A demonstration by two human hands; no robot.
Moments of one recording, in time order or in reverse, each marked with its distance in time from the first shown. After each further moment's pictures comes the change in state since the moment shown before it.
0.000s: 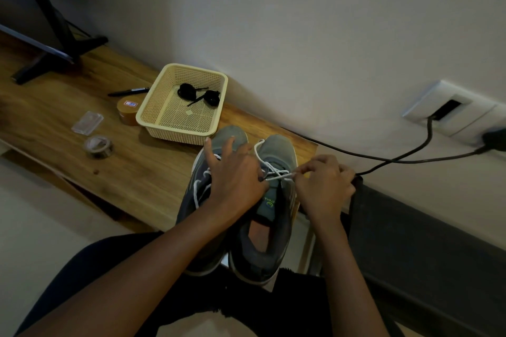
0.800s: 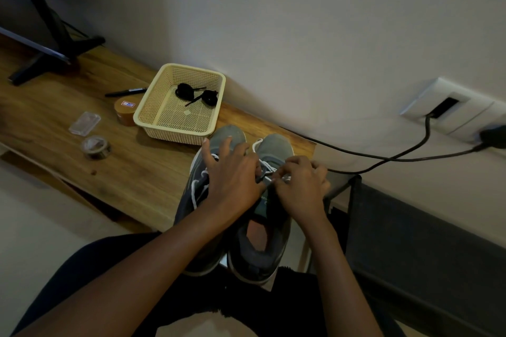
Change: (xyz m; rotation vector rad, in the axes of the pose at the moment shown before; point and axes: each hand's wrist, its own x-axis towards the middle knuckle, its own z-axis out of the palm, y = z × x) left_hand -0.003 0.000 -0.002 0.007 -0.004 0.018; right_hand -0.003 -0.006 0.012 -0.076 -0.197 -0.179
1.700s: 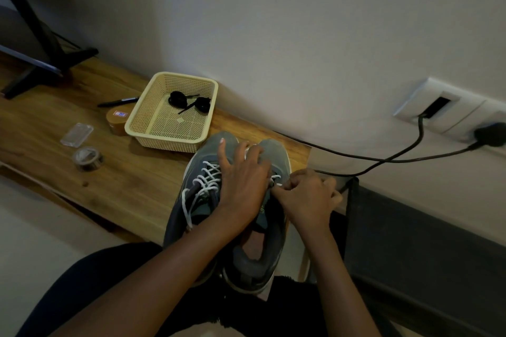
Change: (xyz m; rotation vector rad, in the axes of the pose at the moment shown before) left_hand 0.014 0.020 0.023 0.103 0.152 0.144; right_hand -0.006 0.011 -0.007 0.082 0.068 0.183
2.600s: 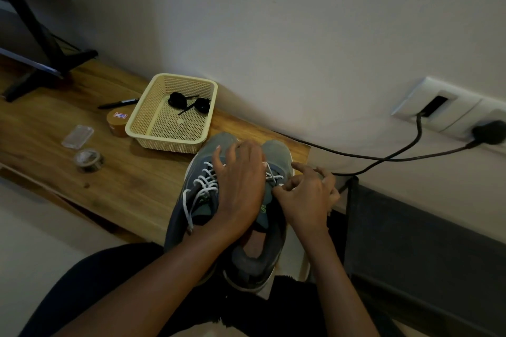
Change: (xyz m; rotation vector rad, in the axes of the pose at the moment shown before) left_hand 0.000 -0.001 0.012 -0.206 0.235 -0.109; right_hand 0.000 0.005 0.009 0.095 0.099 -0.064
